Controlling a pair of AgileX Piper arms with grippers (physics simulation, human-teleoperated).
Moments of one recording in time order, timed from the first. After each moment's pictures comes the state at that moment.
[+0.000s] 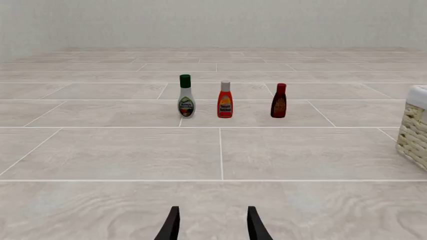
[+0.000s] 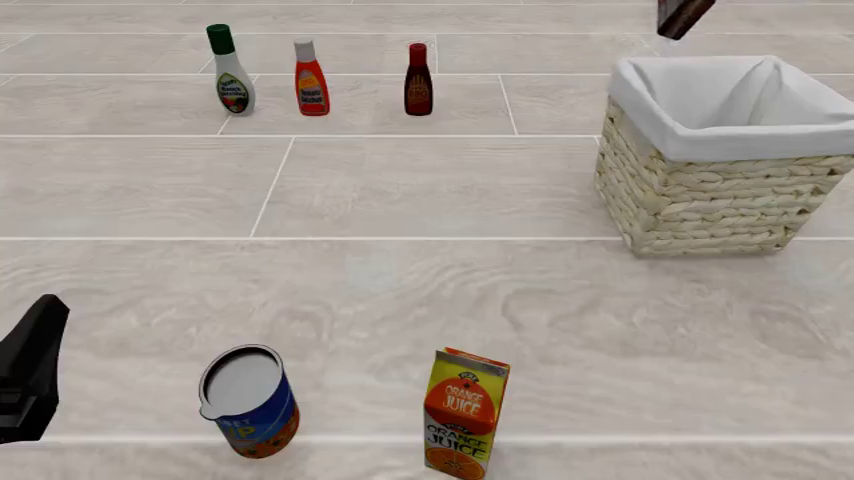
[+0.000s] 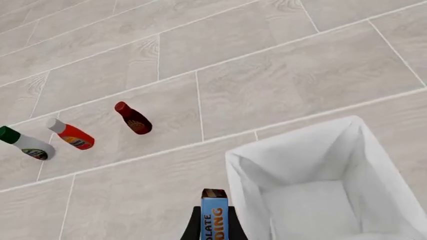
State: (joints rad) left arm 0.00 0.00 0.00 0.00 0.00; right arm 0.02 1.78 -1.88 0.65 0.31
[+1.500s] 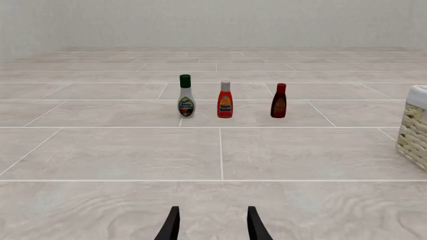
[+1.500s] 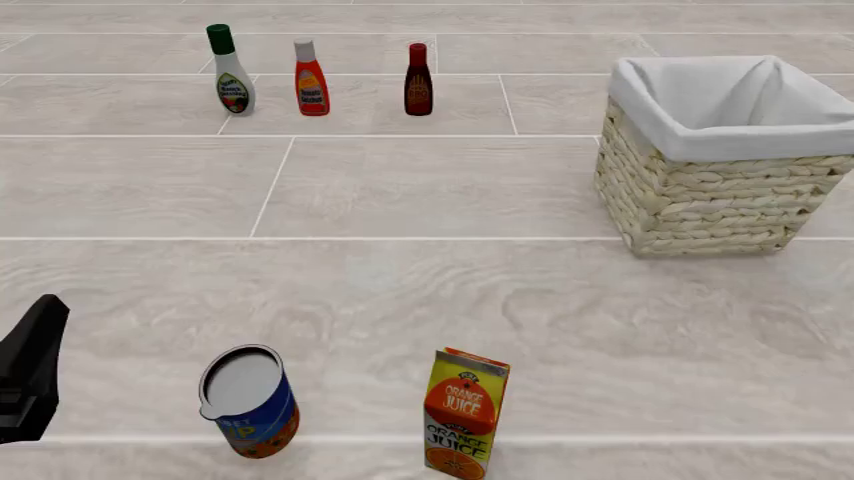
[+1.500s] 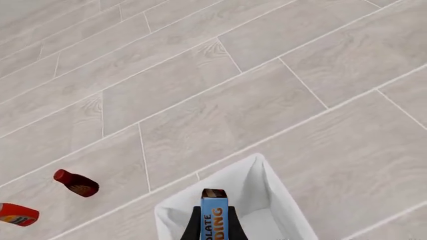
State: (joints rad) left arm 0.00 0.00 0.00 0.00 0.00; right arm -0.23 1.91 -2.19 0.76 0.30
